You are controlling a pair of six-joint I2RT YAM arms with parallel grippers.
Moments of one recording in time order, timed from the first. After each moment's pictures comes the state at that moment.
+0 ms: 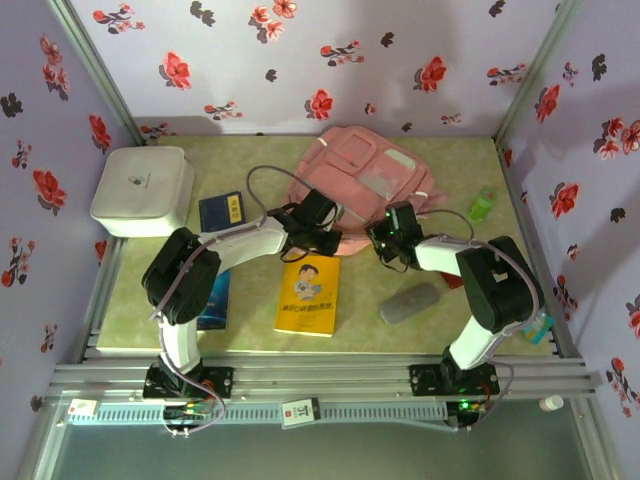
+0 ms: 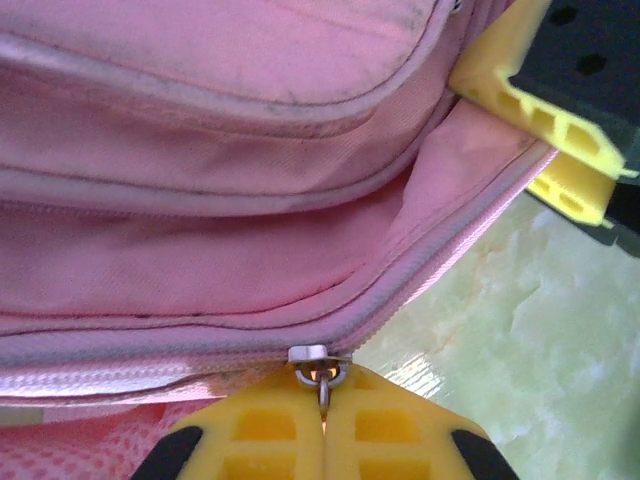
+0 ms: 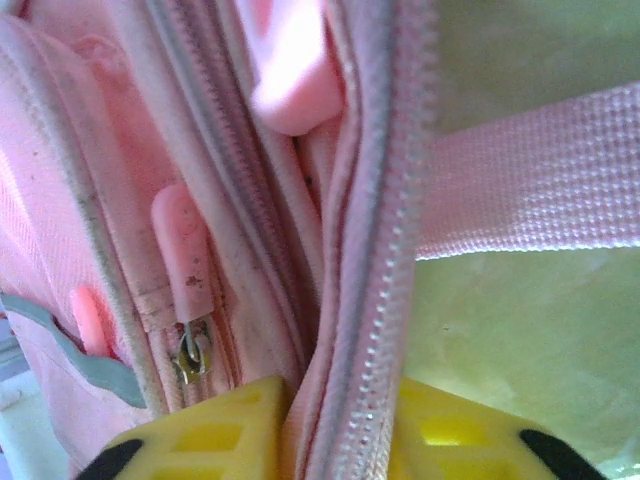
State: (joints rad) left arm -0.79 1.88 1.31 -0.42 0.11 -0.36; right arm 0.39 1.68 0.75 0.13 -0.13 1.36
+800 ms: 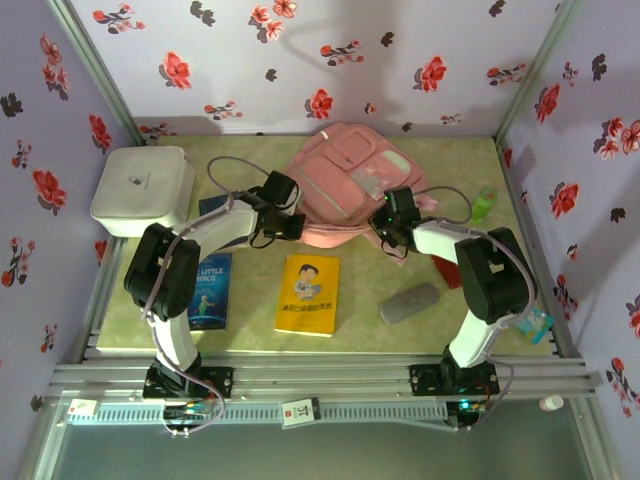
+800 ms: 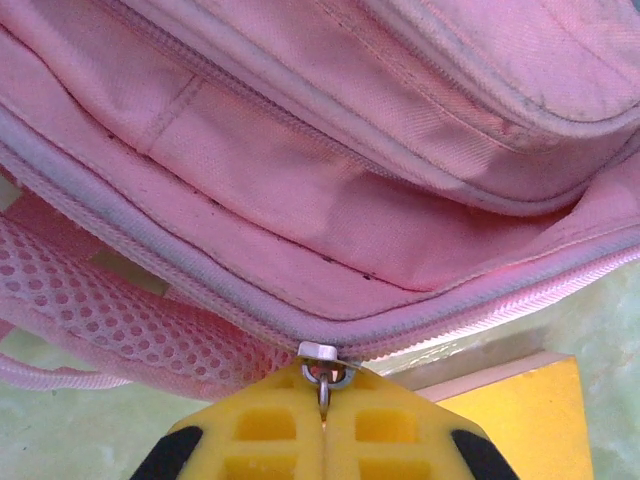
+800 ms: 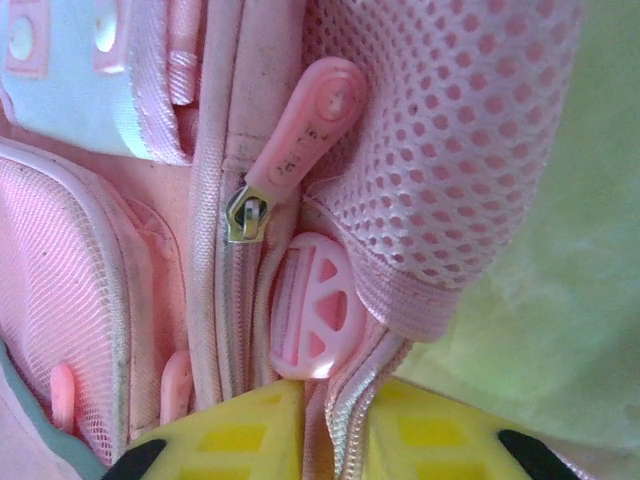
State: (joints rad) left arm -0.57 1.84 1.29 -0.55 0.14 -0.32; right arm 0.36 1.74 0.92 -0.02 -0.06 1.12
